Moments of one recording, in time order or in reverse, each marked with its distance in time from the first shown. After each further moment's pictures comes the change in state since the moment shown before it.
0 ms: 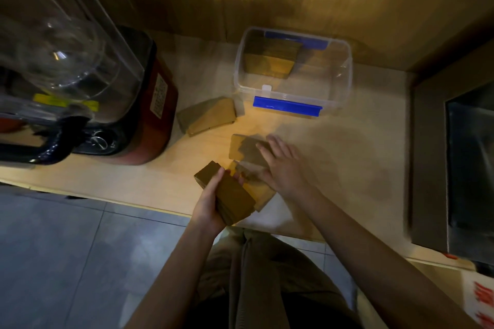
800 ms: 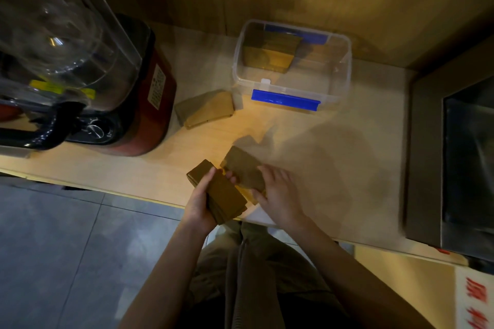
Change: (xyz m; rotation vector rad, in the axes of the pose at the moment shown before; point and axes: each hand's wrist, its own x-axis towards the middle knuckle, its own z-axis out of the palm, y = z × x) left_hand -0.003 -0.006 -0.018 0.042 0.003 -0.012; right_hand -0.051 -0.023 0.035 0.204 0.118 0.101
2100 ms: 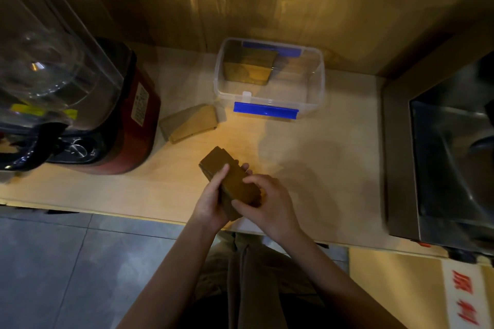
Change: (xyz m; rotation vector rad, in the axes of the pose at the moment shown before) left_hand 0.006 -0.005 0.051 0.031 -0.298 -0.005; right_hand -0.033 -0.030 -0.049 0.573 0.155 0.093
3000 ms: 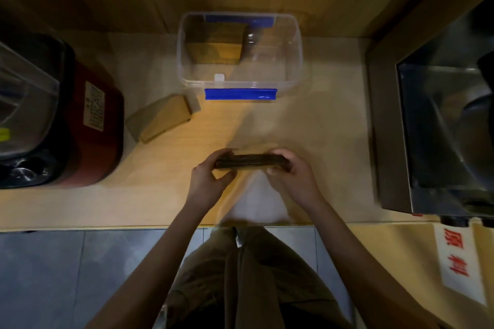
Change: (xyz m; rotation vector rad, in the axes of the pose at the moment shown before) left_hand 0.036 0.003 -0.004 1.455 0.187 0.450; right_hand 0.031 0.064 -0.048 0.399 0.088 0.144
